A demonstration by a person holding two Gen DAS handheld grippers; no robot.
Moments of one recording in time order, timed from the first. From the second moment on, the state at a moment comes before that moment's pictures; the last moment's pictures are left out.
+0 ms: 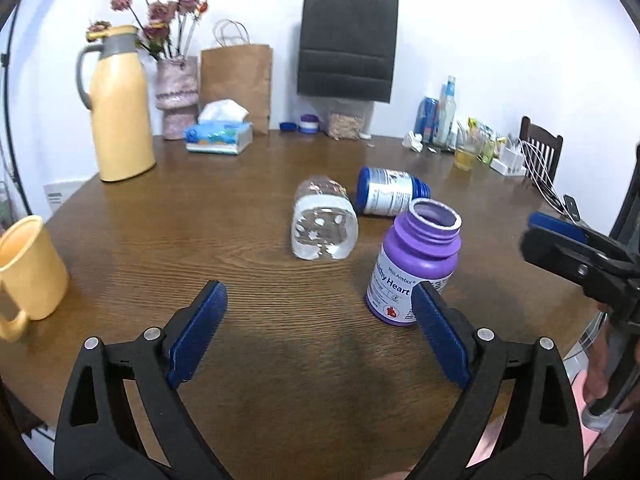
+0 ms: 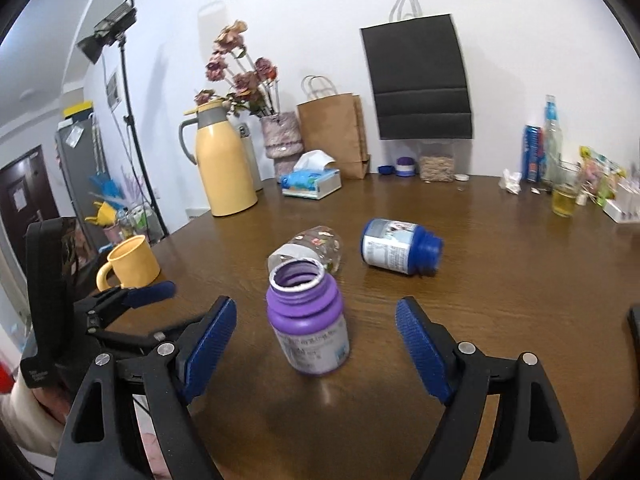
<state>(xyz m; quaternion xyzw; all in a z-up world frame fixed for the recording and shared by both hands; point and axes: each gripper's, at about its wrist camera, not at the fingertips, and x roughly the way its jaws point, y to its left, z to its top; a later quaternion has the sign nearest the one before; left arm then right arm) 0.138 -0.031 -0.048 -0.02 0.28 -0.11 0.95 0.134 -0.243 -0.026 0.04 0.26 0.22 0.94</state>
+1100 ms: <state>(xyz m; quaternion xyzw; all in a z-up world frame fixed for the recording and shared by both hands) 0.011 -0.006 0.017 0.00 0.26 -0.01 0.97 0.020 -0.229 -0.001 0.03 0.31 0.15 0.94</state>
